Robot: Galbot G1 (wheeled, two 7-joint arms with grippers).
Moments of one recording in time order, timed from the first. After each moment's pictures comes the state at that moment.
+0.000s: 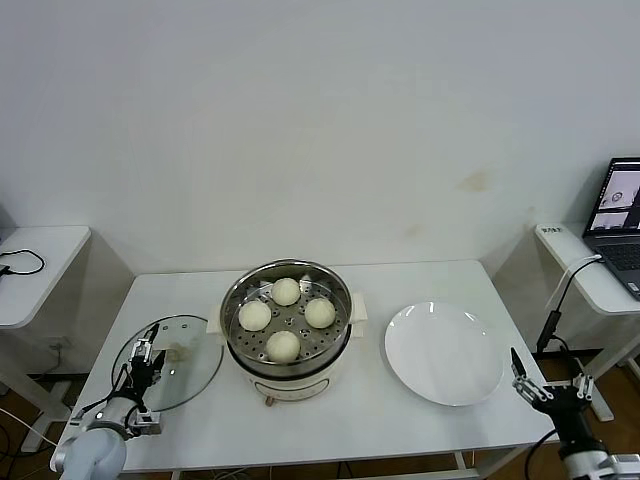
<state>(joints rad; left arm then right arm) 1.25 -1.04 -0.55 -1.44 1.14 -0.07 -0.11 -1.67 1.37 0.99 2.00 0.40 0.11 -0.28</state>
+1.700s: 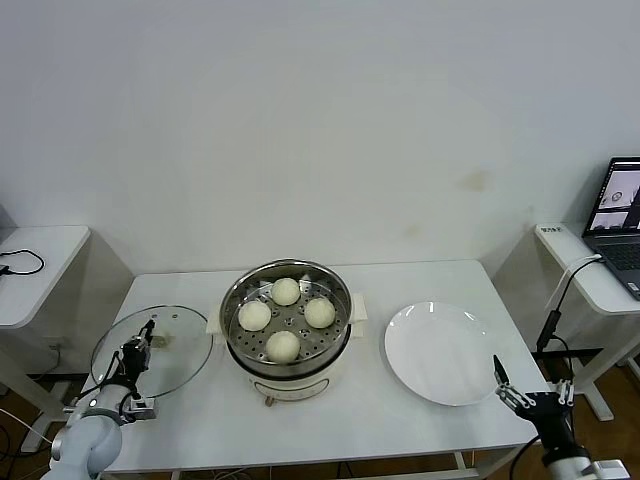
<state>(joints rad) 1.20 -1.04 -0.58 -1.43 1.14 -0.05 -0.16 -1.68 1.39 0.94 2.00 0.38 0.12 -0.30</state>
